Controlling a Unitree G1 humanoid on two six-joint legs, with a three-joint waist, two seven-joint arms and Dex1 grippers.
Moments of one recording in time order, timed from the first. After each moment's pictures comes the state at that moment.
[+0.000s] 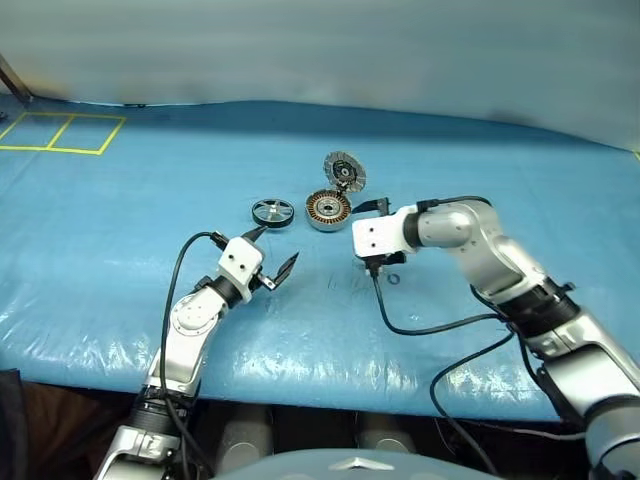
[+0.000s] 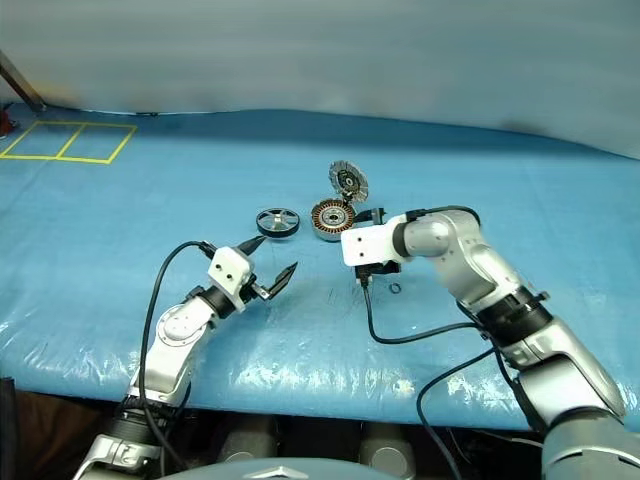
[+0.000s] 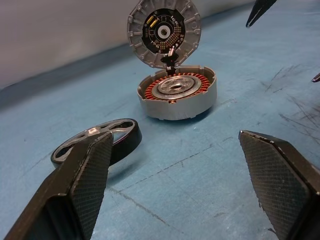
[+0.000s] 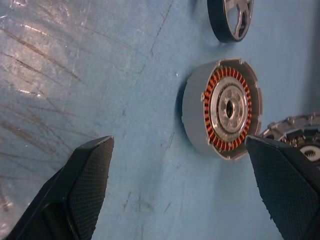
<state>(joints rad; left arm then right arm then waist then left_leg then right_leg) -0.12 0.28 -0.13 0.03 -0.04 -0.09 -0.47 -0.76 -0.64 0.55 0.11 -0.38 0.07 0.97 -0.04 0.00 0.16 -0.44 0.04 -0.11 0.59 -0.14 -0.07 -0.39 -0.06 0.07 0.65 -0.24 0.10</state>
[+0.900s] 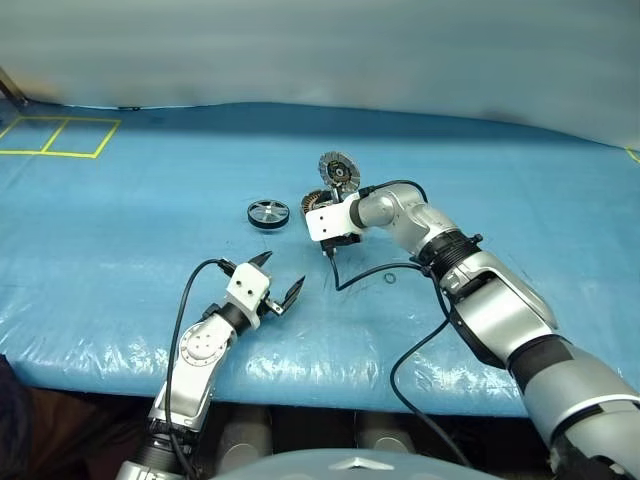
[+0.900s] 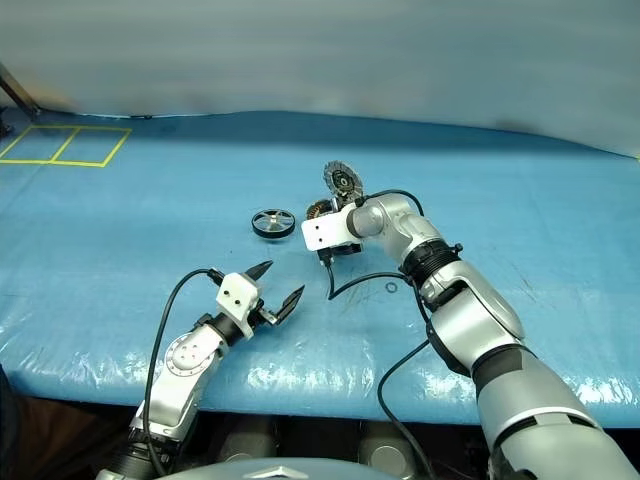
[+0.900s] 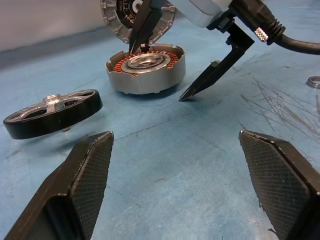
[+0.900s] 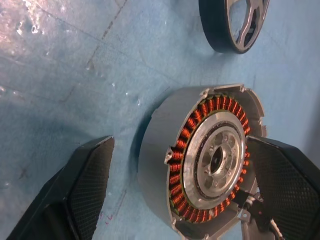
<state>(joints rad) 0.03 0.23 -0.18 -0.05 -0.02 -0.06 -0.43 -1.08 -0.31 0.63 0.92 -0.55 -0.22 0.77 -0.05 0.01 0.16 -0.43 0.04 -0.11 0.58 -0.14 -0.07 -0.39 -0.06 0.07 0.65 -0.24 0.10</state>
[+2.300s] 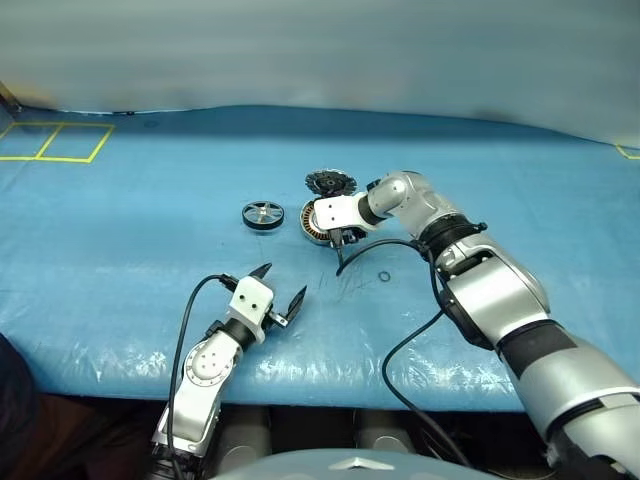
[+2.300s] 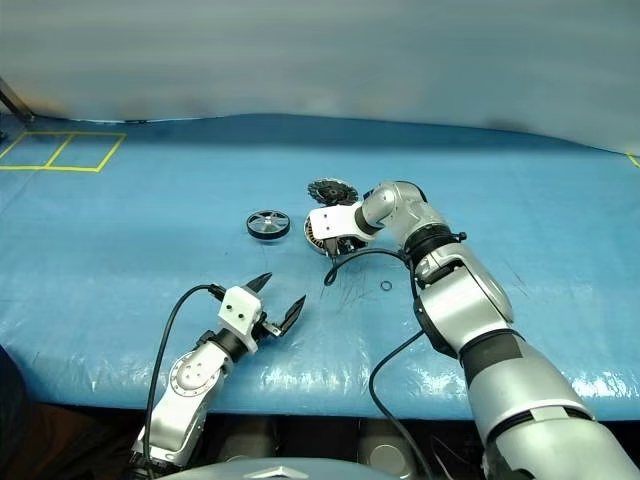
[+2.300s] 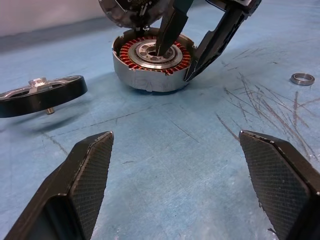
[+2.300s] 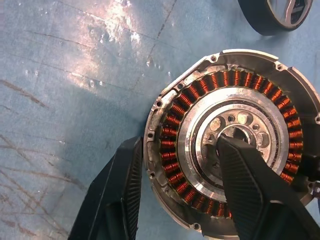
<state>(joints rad) 0.13 0.20 -0.20 -0.14 0.02 -0.03 -0.35 -1.14 -0.29 0.48 1.13 -0.46 -0.33 1.05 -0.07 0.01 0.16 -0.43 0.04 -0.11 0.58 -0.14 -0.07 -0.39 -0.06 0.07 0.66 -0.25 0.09</state>
